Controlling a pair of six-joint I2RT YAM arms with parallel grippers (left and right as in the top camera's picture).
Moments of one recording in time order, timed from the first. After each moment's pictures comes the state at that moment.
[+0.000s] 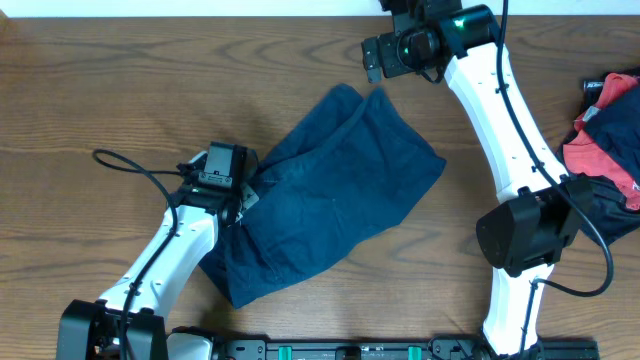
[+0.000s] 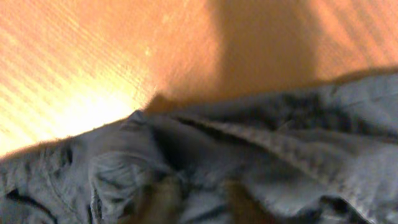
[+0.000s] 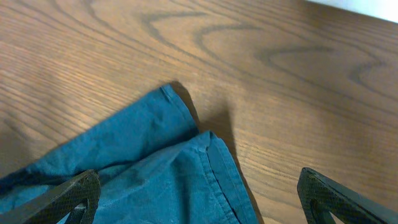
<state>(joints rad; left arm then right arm) -0.21 1.42 0.75 -0.56 -0.15 -0.88 0.31 2.12 2.18 -1.07 -0.06 0.06</state>
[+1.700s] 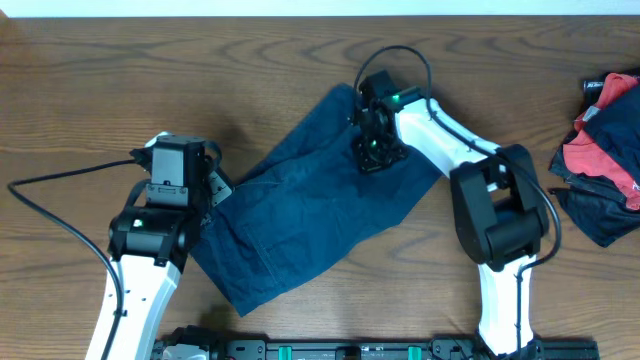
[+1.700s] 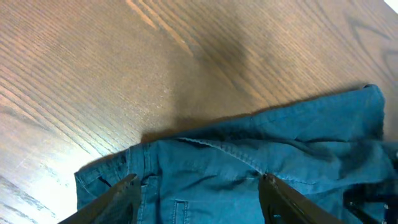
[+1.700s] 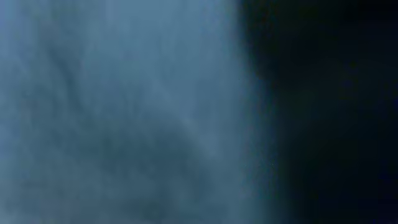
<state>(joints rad) -0.14 1.08 0.94 -0.82 -0.16 -0.74 0.41 2.20 1.60 -0.88 -0.25 0.12</state>
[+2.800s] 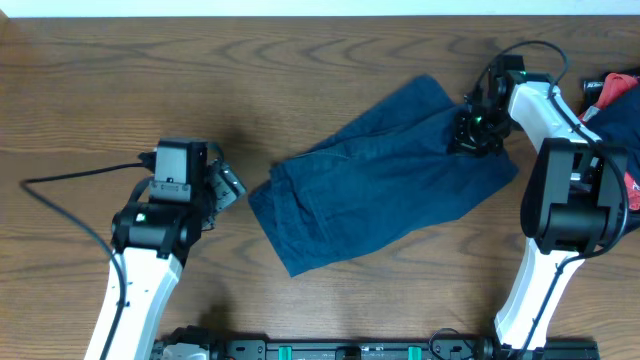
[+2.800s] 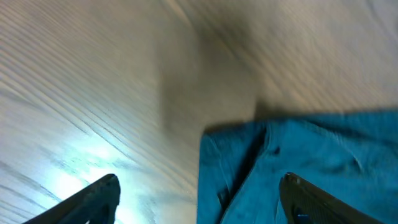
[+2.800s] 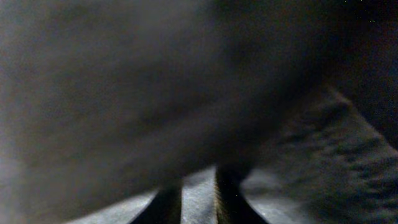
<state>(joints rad) -0.14 1.12 0.94 -0.87 -0.06 -0.74 -0.06 2.21 1.62 -0.97 -0.28 0.18</state>
